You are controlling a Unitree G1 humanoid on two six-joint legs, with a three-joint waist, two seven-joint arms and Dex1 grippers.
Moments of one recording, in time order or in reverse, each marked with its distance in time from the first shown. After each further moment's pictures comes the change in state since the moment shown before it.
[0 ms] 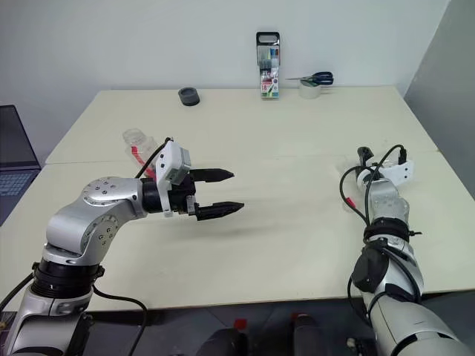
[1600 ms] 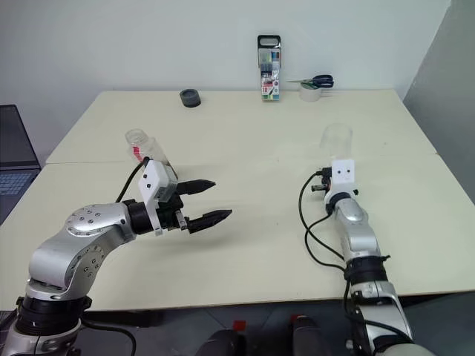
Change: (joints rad) left arm 0.226 -0.006 0.116 -0.172 -0.006 0.023 0.195; right arm 0.500 0.072 0.716 -0.722 -0.785 -0.028 0.132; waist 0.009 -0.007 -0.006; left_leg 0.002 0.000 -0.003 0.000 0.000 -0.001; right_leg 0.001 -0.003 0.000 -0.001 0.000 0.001
